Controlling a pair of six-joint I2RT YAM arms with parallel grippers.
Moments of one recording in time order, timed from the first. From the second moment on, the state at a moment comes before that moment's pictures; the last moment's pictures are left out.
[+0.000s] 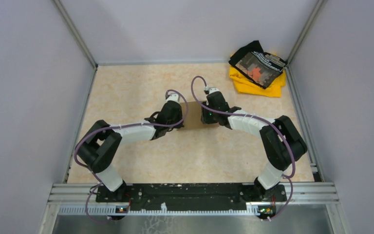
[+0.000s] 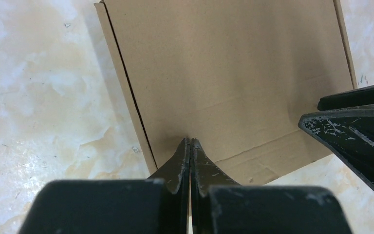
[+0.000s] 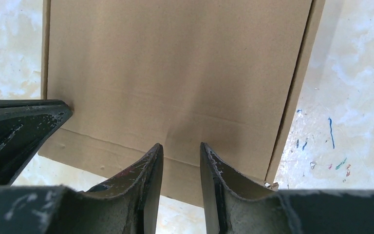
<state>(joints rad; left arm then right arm) -0.73 1.69 0.87 0.15 -0.25 -0.53 0.58 1.65 0.96 -0.10 0.03 0.37</state>
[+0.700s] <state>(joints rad) -0.73 1.64 0.88 0.09 -0.26 -0.52 0.55 1.55 0.98 -0.15 0.06 0.36</state>
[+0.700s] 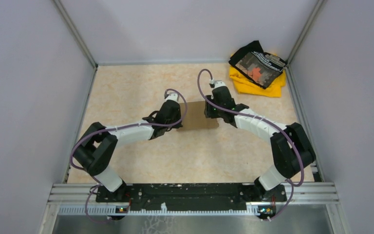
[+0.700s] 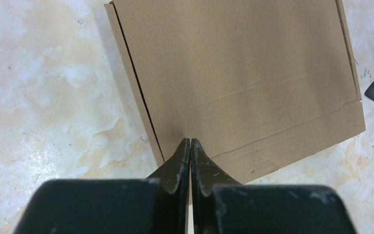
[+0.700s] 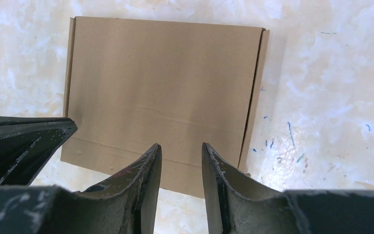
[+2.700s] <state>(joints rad) -0.73 0.96 0.88 -0.53 -0.05 -0.51 0.51 0.80 0.83 -0.55 -0.25 0.55</state>
